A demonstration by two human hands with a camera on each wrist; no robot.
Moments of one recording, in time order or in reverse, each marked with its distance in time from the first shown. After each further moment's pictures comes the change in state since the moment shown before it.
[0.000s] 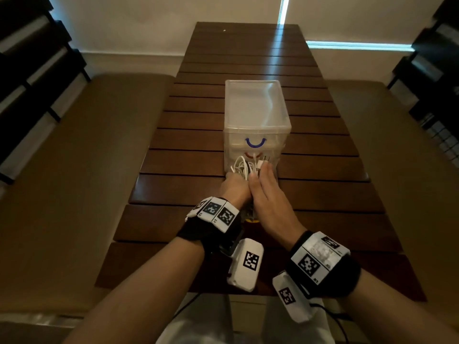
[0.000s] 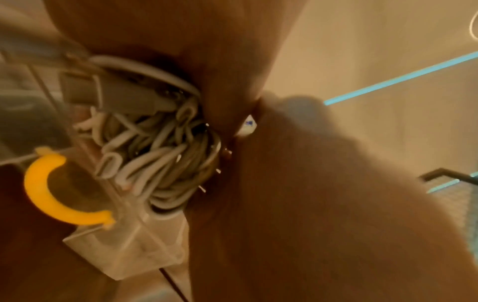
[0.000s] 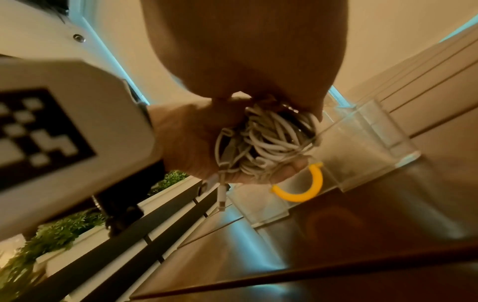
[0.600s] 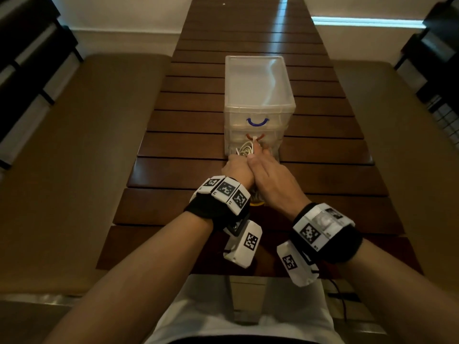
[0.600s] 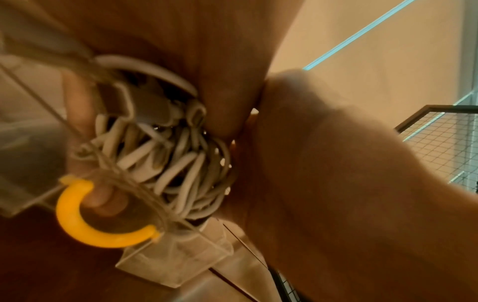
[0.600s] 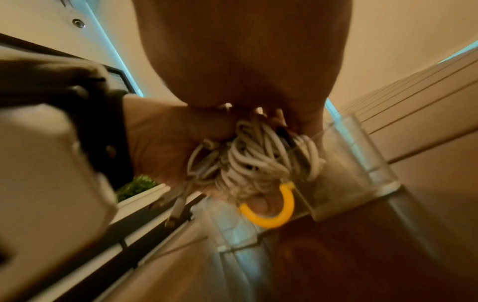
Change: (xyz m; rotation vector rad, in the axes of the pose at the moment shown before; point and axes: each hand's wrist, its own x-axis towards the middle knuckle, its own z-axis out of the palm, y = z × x) left_hand -0.004 0.012 0.000 0.192 0.062 -0.022; right_hand 0.009 -0.006 -0.014 -0.276 -0.082 -0.074
